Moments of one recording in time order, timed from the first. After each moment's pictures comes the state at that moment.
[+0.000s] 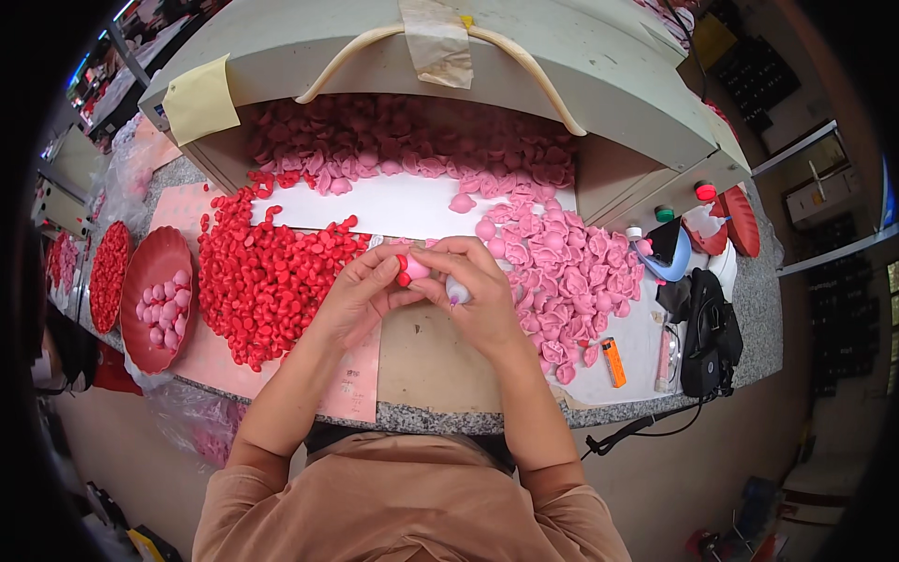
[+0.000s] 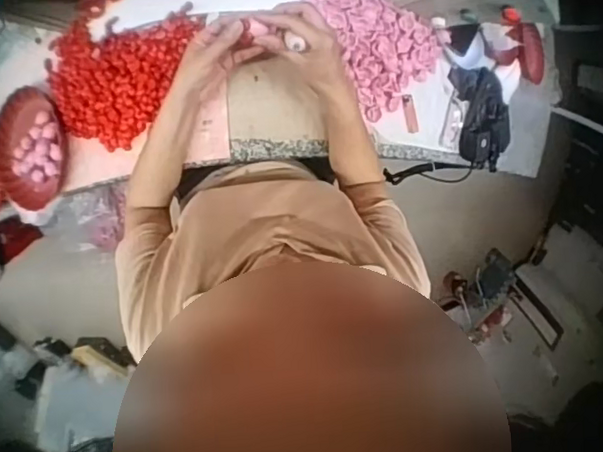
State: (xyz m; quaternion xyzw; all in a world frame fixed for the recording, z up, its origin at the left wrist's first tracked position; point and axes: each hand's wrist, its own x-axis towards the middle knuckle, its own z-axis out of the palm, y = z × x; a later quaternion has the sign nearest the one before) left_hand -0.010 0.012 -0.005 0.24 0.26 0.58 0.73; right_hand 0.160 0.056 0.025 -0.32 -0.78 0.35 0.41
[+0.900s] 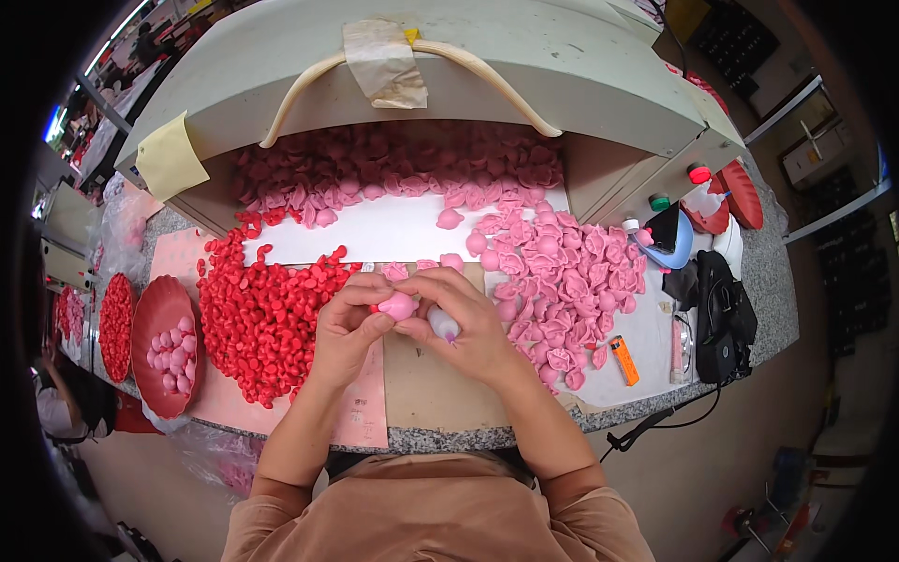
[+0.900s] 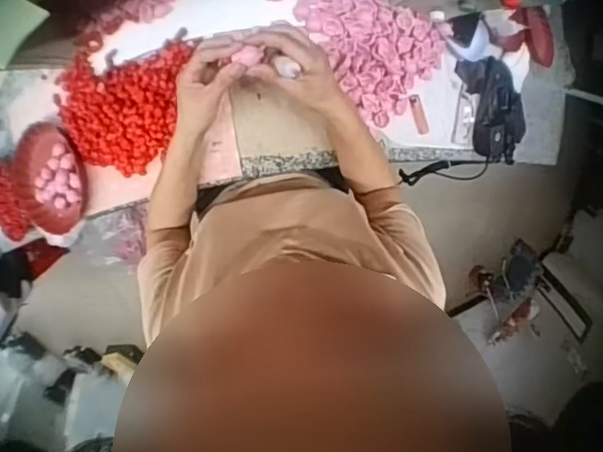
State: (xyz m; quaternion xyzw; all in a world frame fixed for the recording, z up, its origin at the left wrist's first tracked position) left_hand -0.010 0.008 -0.009 0.47 0.28 0.65 0.53; right_hand 0.161 0.054 0.029 -0.26 -0.77 0.41 0.42
